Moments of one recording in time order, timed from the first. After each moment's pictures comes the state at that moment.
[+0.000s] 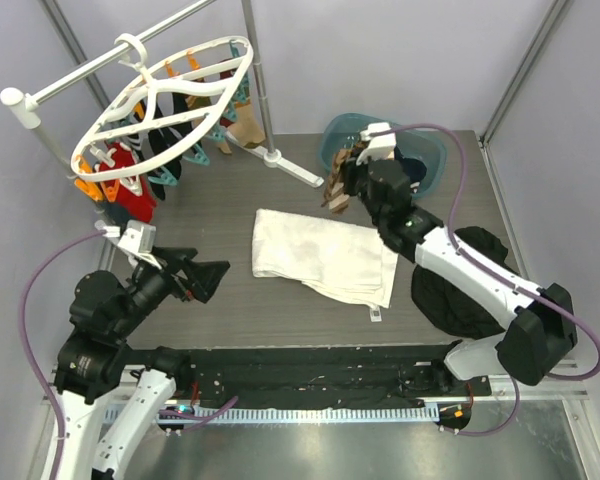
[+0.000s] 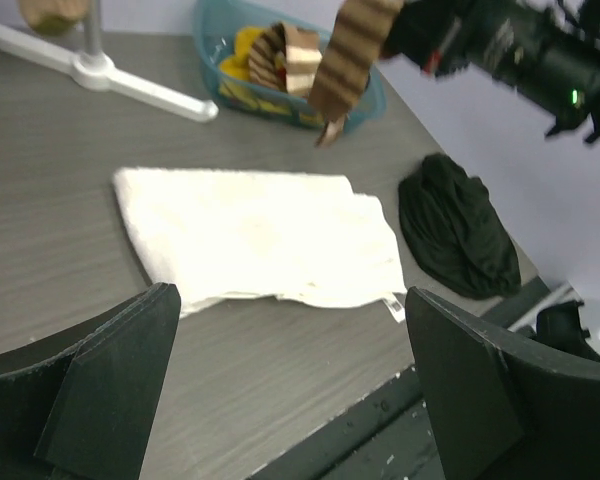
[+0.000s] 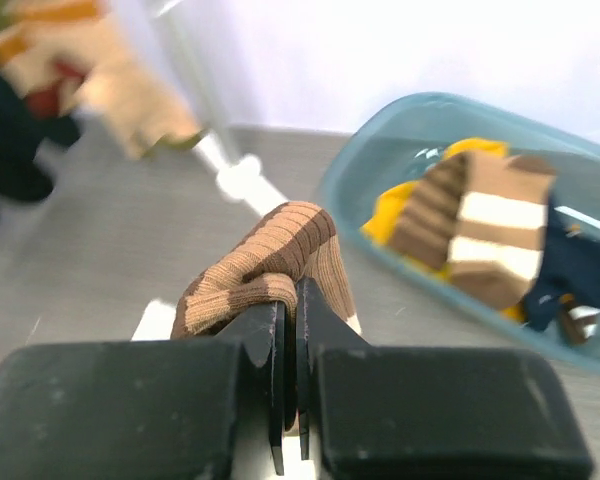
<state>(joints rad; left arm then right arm) -0.30 0.40 0.94 -0.62 0.29 -0.37 0.66 1.36 1.13 0.12 0.39 0.16</state>
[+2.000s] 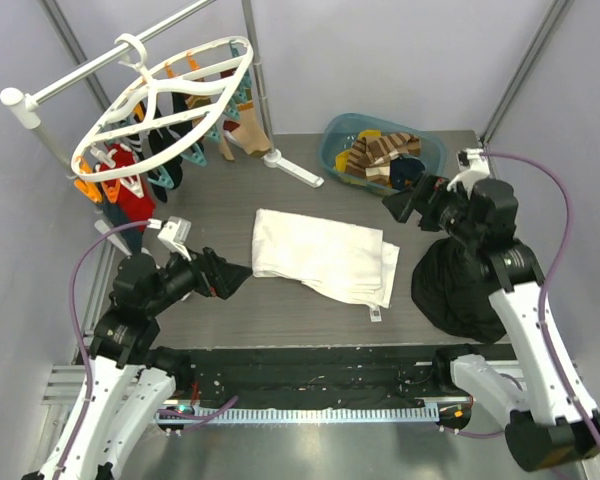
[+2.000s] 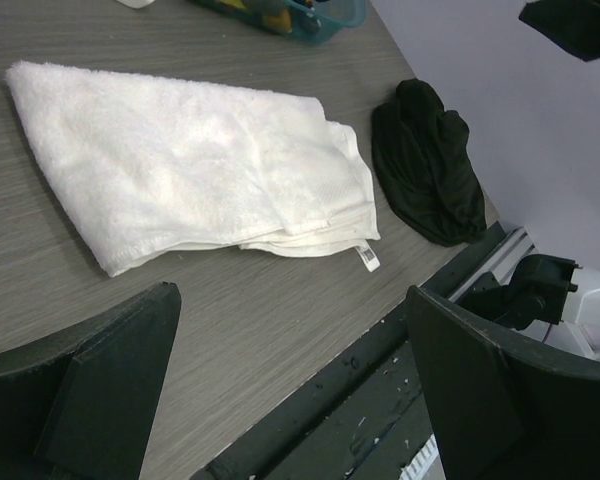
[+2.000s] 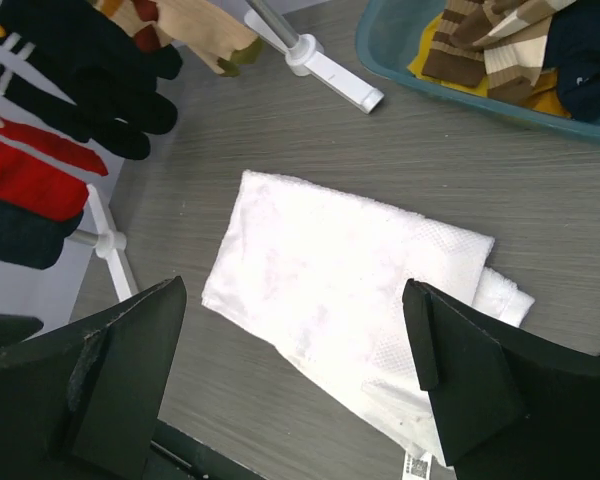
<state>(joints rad) -0.30 0.49 0.68 -0.44 0.45 -0.47 0.17 0.93 1.08 -0.46 -0.26 0.48</state>
